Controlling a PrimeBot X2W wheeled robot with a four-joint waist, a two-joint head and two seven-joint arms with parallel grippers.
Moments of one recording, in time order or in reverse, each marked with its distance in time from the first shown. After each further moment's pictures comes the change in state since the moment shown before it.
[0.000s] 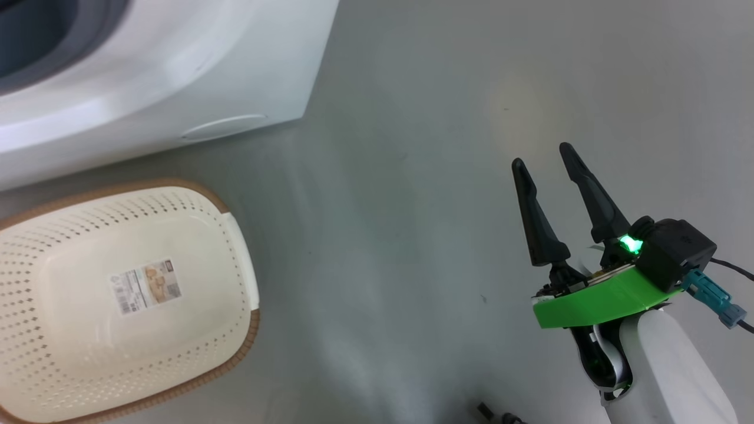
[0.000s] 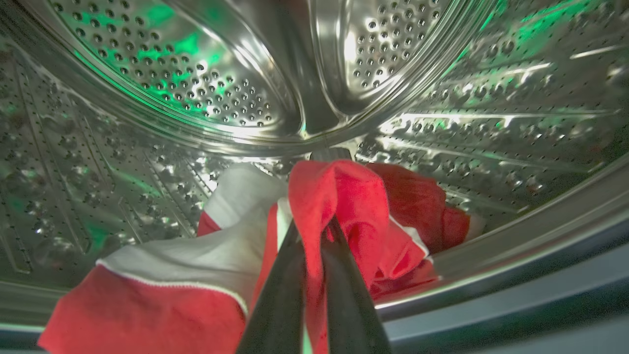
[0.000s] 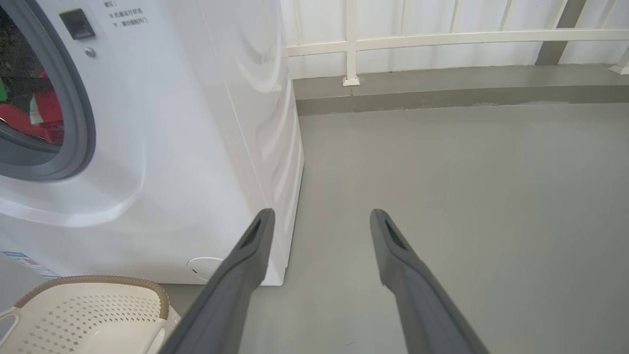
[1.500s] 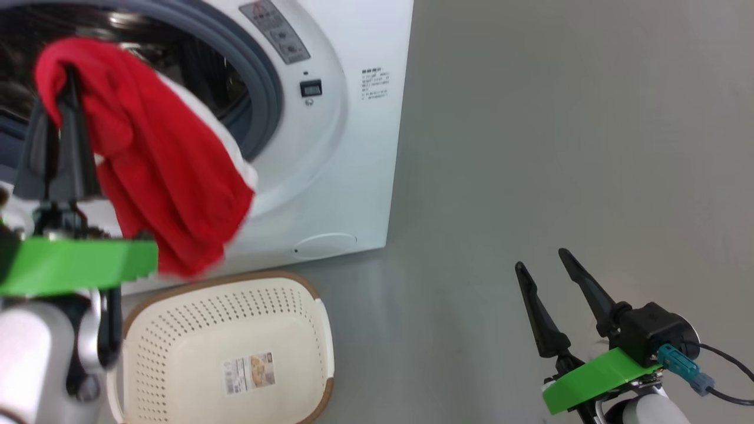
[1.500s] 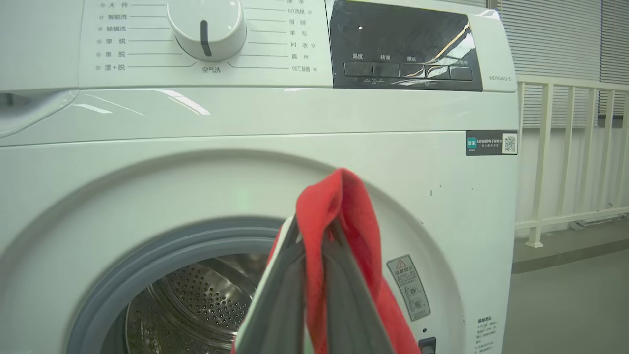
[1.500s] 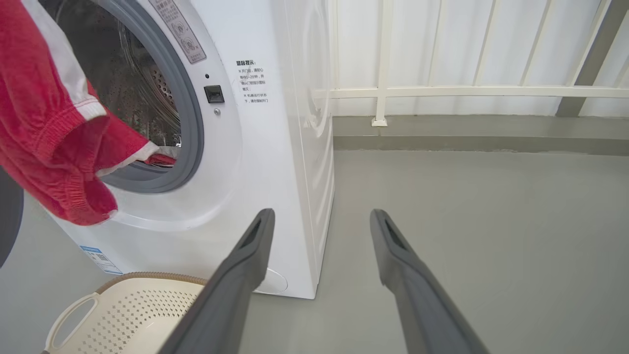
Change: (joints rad) left arm 0.775 -0.092 0.035 -0.966 -0.051 0.224 -0.271; right arm 0.231 -0.002 -0.029 0.024 -0.110 0.000 0.054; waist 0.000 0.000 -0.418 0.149
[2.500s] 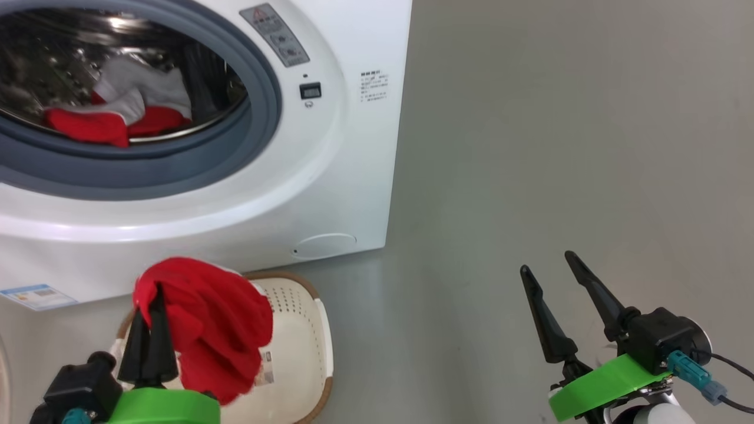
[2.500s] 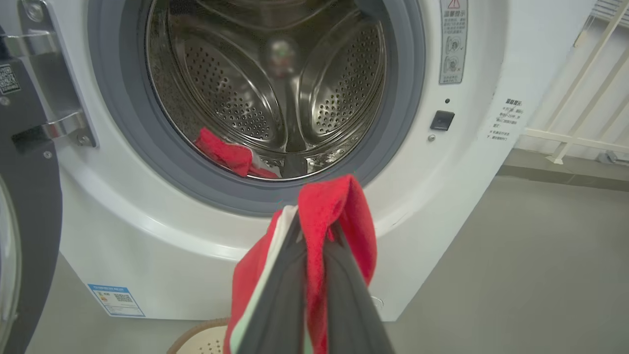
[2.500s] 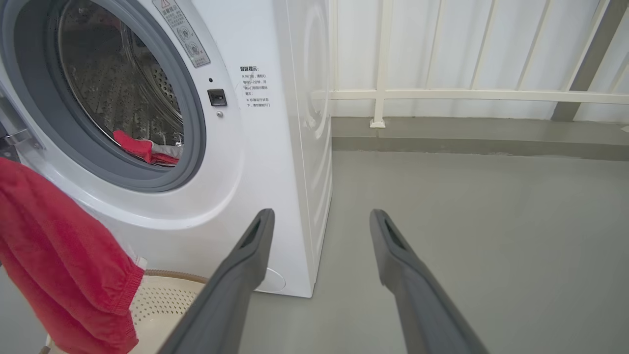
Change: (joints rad) left arm 0.461 -0.176 0.020 0.116 -0.040 0.027 -0.105; right arm 0.054 0.000 -0.020 -0.100 -0.017 0.000 0.054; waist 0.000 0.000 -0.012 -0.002
